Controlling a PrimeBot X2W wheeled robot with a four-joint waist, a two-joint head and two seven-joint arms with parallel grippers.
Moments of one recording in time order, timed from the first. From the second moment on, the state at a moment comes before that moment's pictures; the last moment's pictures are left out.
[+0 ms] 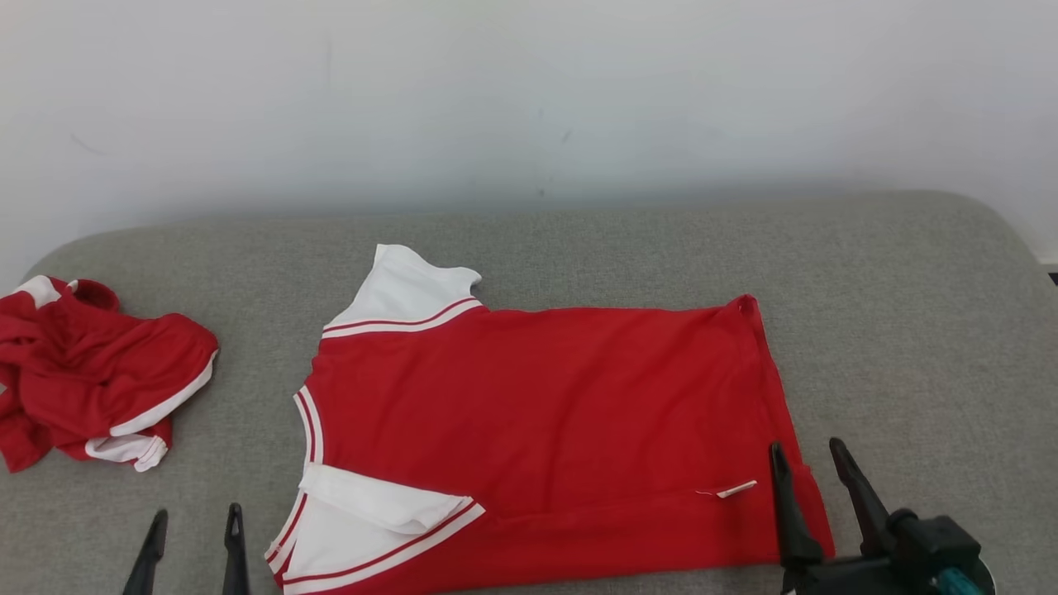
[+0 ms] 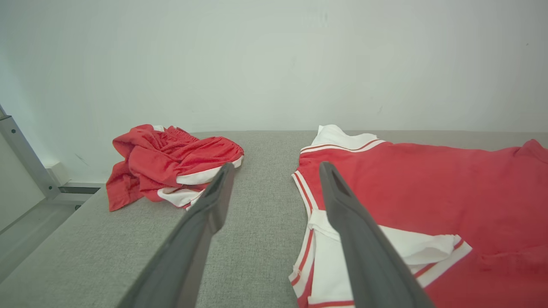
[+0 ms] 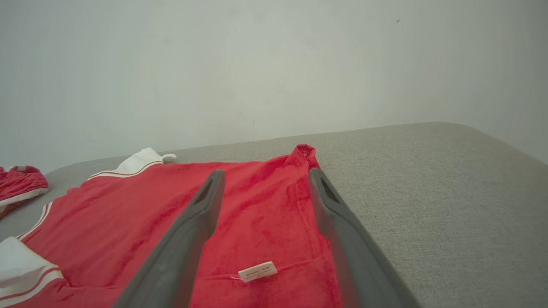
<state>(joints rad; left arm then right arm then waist) 0.13 0.10 0.11 0.08 -0.12 -0.13 -0.26 0.03 -0.10 -0.02 0.18 0.18 0.13 -0.26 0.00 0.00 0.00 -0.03</state>
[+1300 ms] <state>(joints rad) -1.03 0.63 -0.57 0.68 -0.70 -0.13 -0.01 -0.86 -0.06 0.09 0.77 0.21 0.13 -0.22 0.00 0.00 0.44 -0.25</state>
